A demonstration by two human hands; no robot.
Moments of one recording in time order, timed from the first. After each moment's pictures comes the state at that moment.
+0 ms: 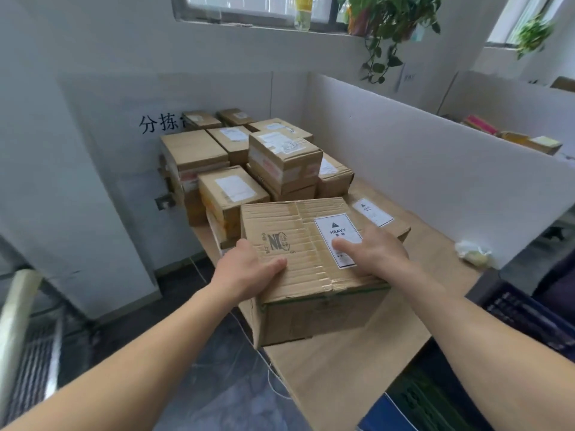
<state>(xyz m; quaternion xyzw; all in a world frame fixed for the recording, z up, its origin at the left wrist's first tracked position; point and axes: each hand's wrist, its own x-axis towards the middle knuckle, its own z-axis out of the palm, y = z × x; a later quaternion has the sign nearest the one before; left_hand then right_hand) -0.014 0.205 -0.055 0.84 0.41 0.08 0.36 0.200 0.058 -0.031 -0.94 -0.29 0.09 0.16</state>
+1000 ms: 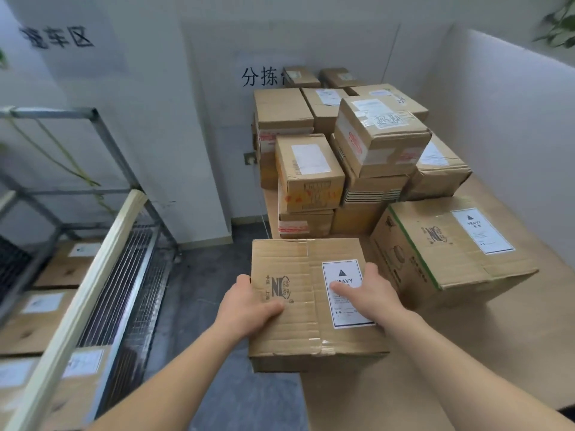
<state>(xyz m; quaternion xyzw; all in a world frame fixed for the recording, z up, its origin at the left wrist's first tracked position) -0.054 0.183 -0.177 0.65 0.64 0.10 0.41 0.203 0.123 -0.180 -0.85 -0.39 0.32 0.17</state>
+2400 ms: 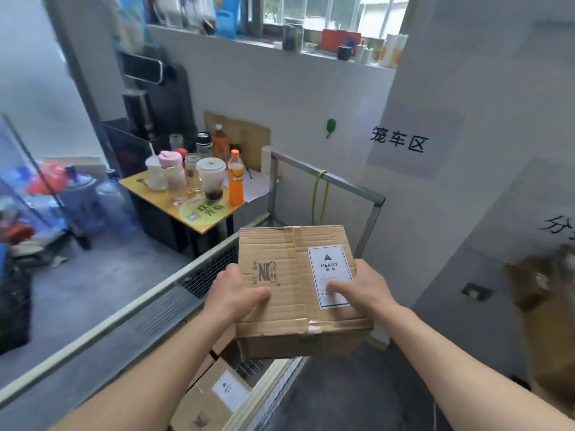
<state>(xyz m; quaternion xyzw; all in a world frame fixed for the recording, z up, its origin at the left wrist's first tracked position) -0.573 0.359 -0.098 0.40 0.81 0.33 0.28 -0.340 0.482 -0.085 -0.57 -0.73 0.34 0.14</state>
